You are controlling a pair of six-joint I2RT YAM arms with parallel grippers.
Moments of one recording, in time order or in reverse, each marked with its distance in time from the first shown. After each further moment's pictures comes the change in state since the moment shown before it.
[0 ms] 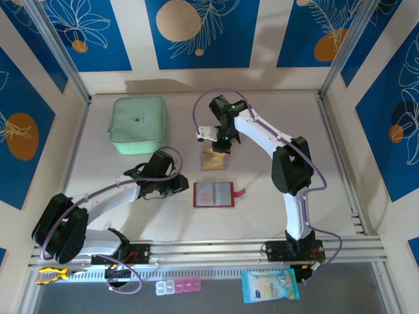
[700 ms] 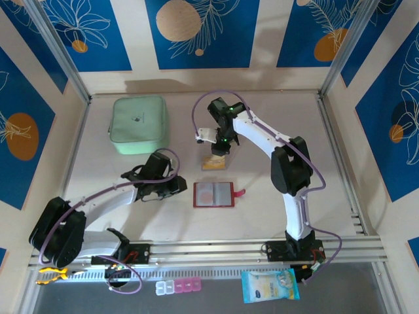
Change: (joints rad) left arm 0.017 -0.022 -0.037 0.023 0.022 -0.001; right arm 0.010 -0.027 -0.045 0.027 0.013 0.065
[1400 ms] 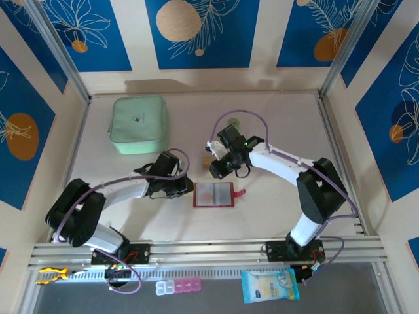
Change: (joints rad) left arm -0.044 0.191 0.039 0.115 0.085 -0.017; right arm 0.092 -0.398 -0.676 0.500 -0.177 0.923
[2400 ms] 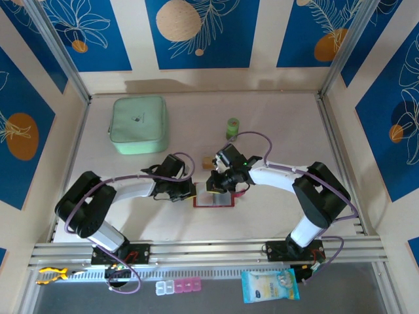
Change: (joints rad) left arm -0.032 0.086 0.010 0.021 0.006 -0.002; right arm 0.061 -0.026 -0.237 0.282 -0.134 0.657
